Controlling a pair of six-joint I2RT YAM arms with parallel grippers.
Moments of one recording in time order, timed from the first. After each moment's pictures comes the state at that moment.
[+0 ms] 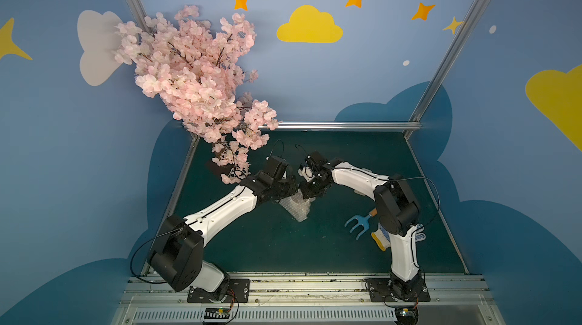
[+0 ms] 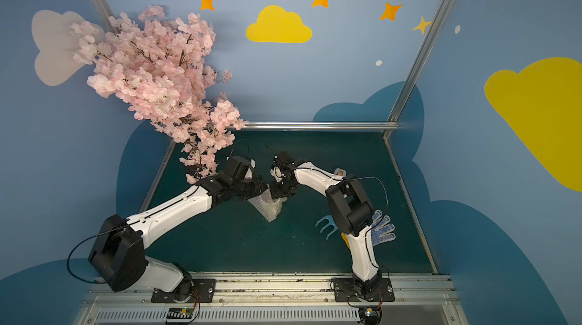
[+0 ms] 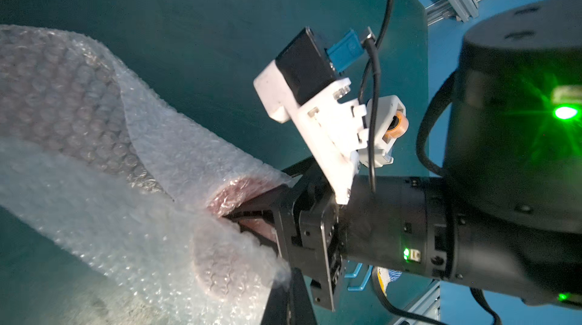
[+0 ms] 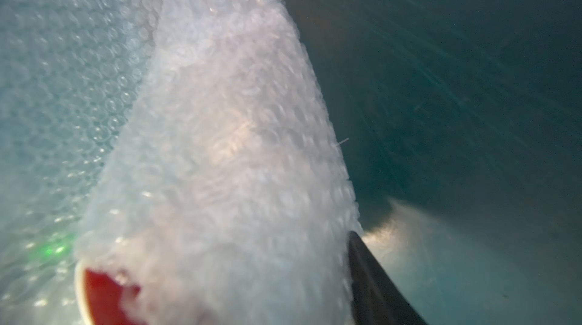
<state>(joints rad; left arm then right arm) -0.59 1.50 1.06 -0.36 0.20 -0.83 0.70 2.07 1.55 -0.74 -0.36 0.30</state>
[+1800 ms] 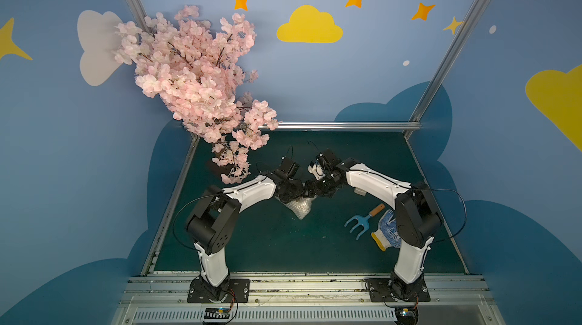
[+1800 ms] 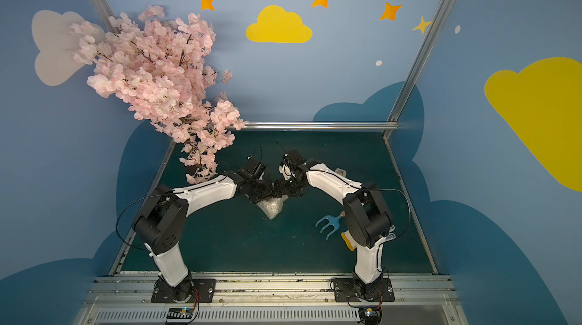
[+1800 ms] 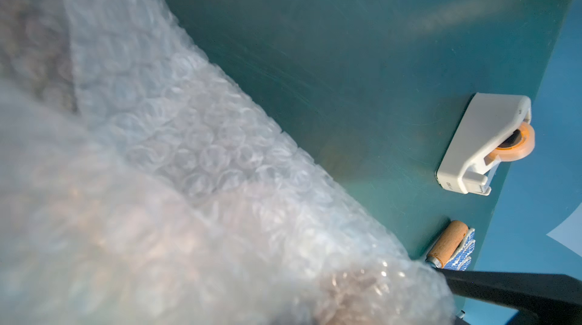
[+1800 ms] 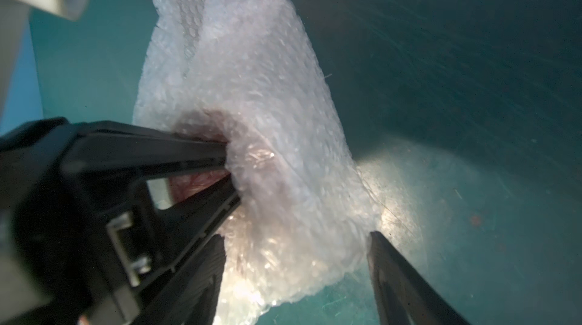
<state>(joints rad) -0.59 1.82 1.19 -0.42 0.22 -0.92 0.66 1.87 1.41 -0.72 -0.37 0.38</state>
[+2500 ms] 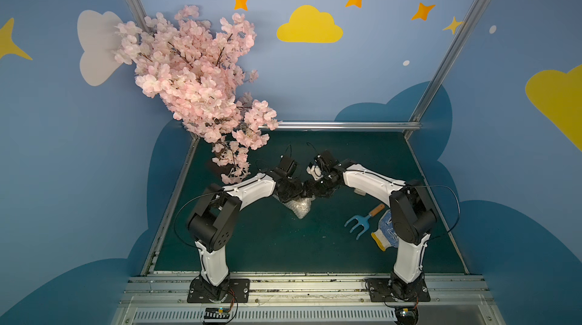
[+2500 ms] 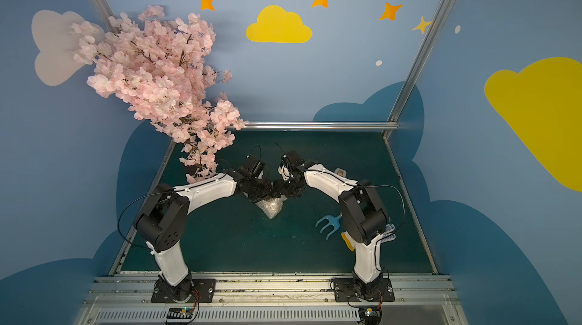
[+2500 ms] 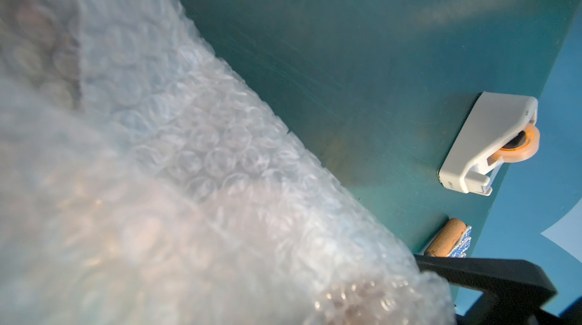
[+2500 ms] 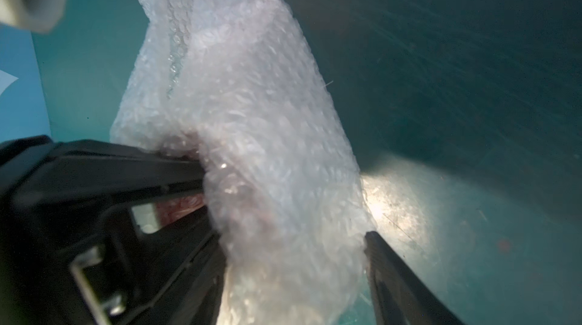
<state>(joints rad) -0.56 1.84 1.22 -0.46 0.26 -0.92 0.66 1.92 1.41 -0.68 -0.38 0.42</state>
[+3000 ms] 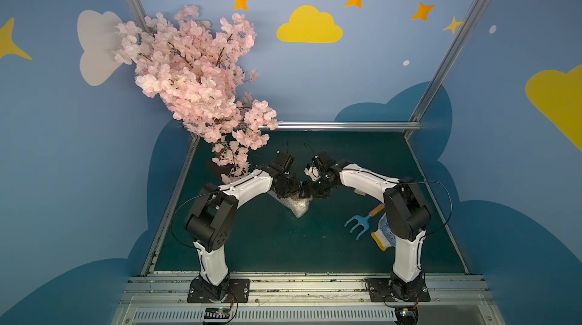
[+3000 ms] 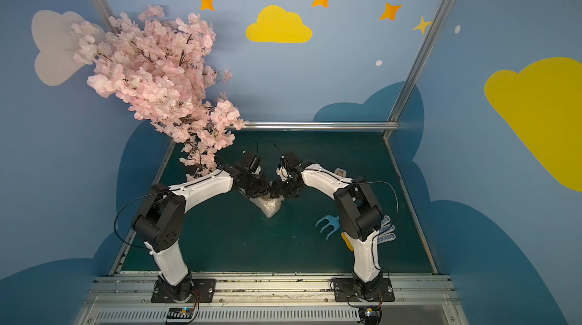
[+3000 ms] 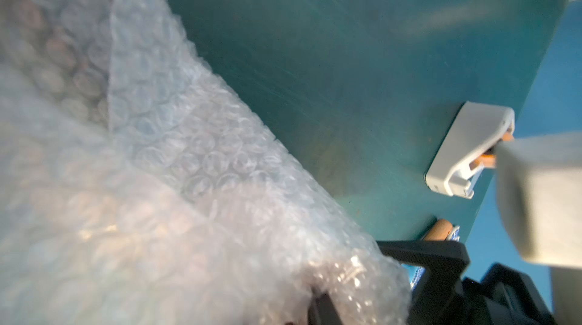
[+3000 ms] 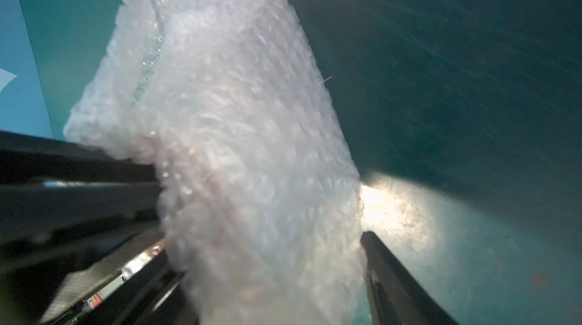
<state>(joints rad) -0.52 1.82 1.26 -0.51 0.29 -0.89 0.67 1.98 1.44 -0.69 -0.39 0.41</state>
